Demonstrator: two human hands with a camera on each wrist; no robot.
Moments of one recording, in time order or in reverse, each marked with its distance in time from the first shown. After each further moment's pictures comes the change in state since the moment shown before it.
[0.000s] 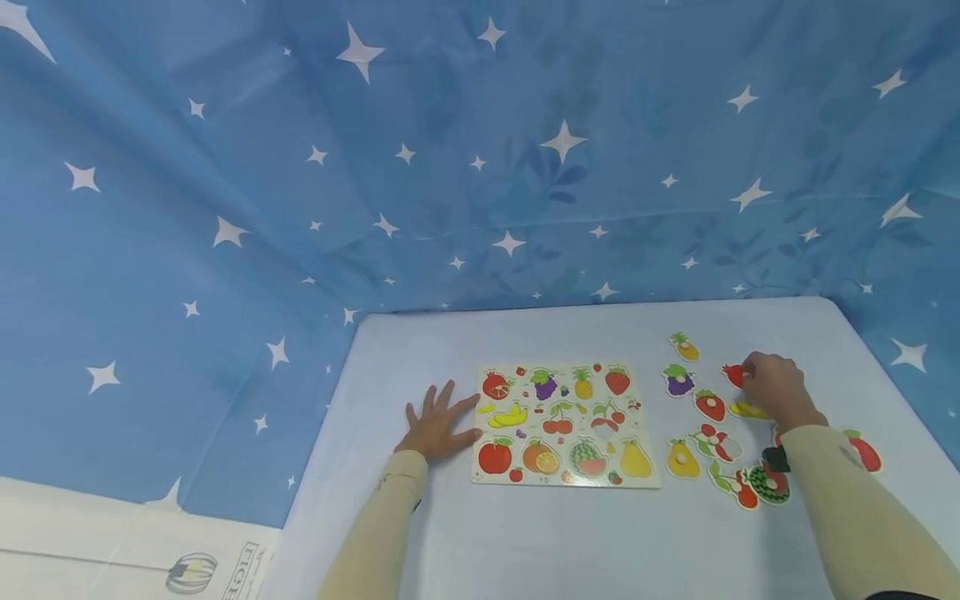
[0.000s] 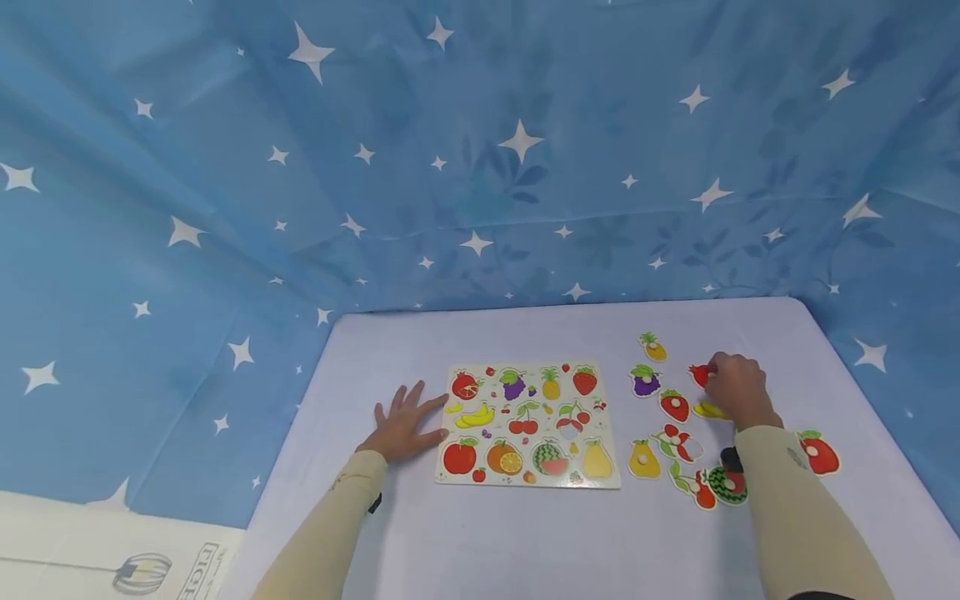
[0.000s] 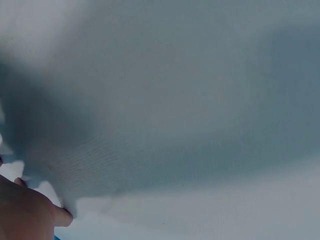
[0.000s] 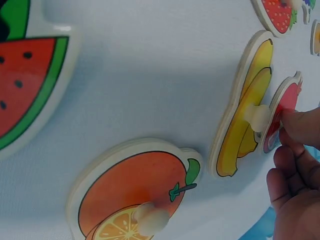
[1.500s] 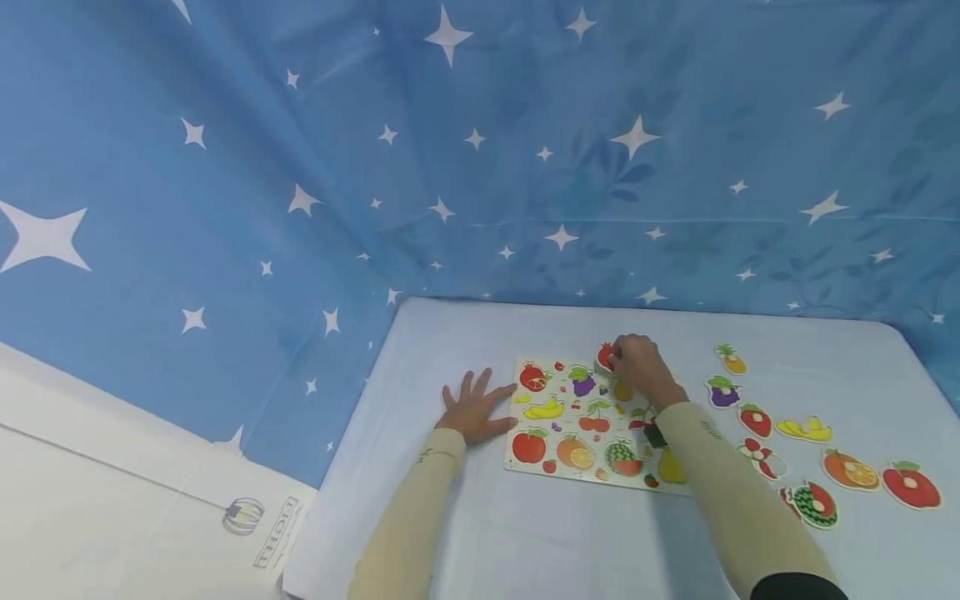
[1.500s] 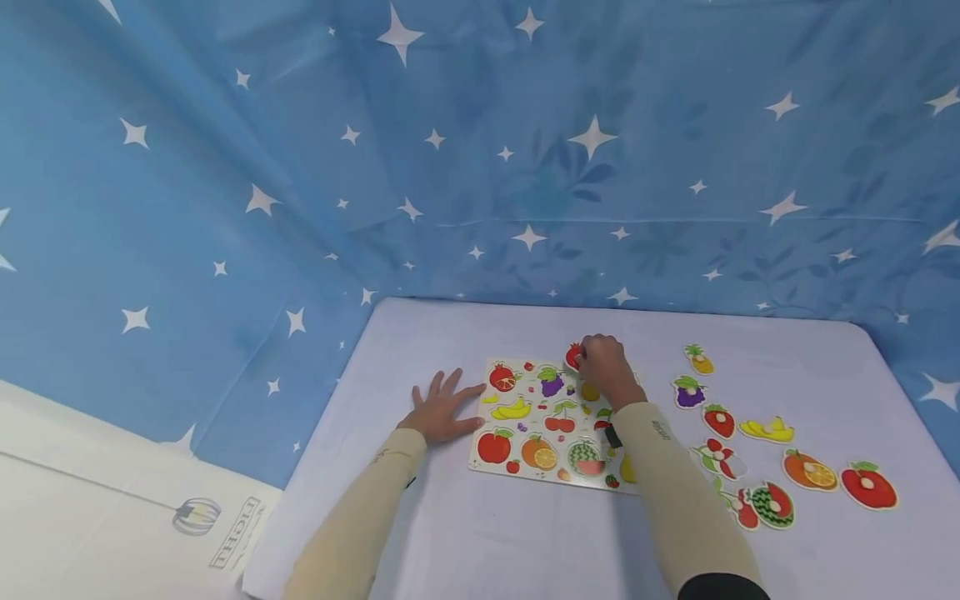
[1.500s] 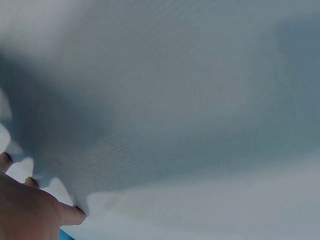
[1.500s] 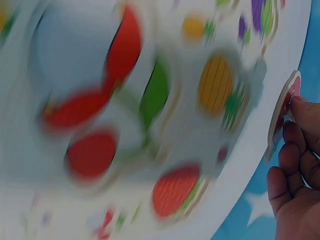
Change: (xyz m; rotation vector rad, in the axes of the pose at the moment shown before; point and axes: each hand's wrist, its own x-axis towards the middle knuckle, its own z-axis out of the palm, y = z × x) left_hand 0.008 -0.004 0.001 0.096 -0.022 -0.018; right_hand 0.035 -0.227 0.095 0.112 -0.012 -0.406
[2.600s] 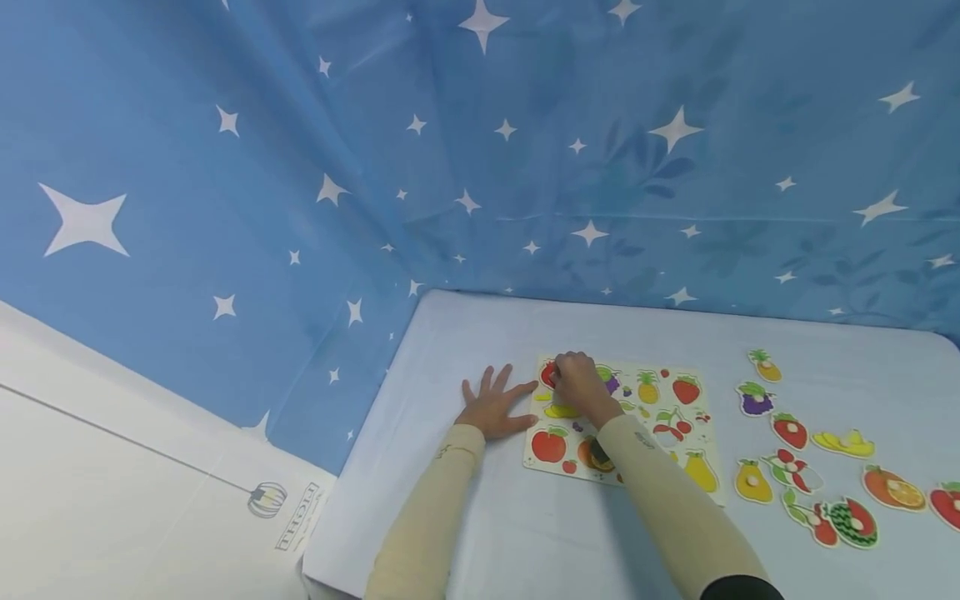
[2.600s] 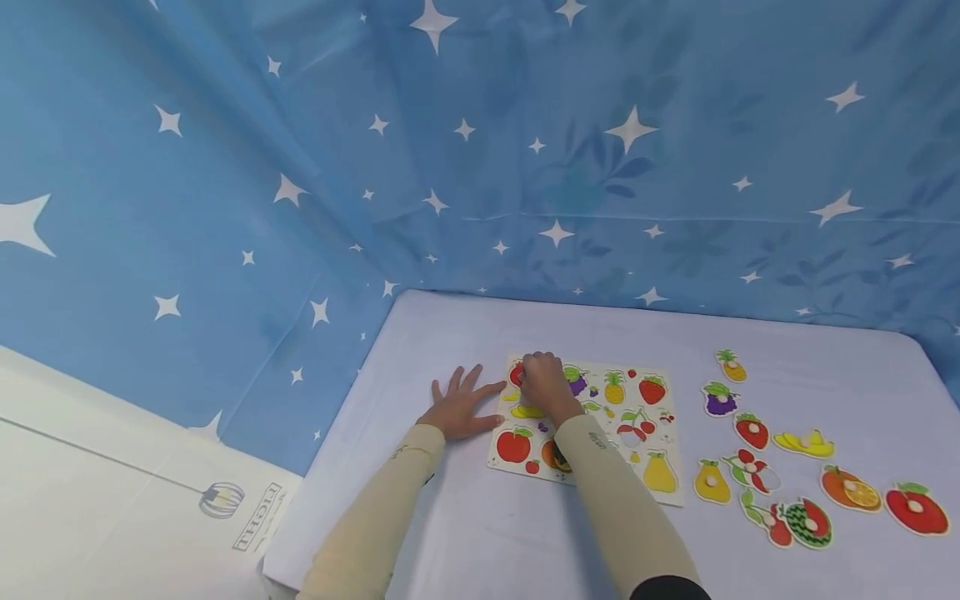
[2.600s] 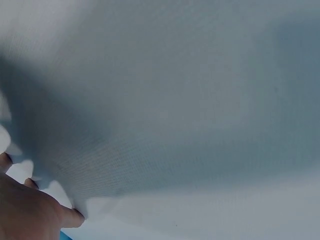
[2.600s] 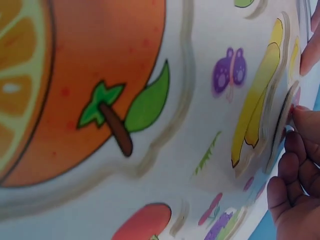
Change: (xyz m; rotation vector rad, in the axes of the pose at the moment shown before) left_hand -0.002 0.002 -0.005 0.027 0.001 0.010; right_hand 0.024 -0.094 0.099 -0.039 -0.046 -0.138
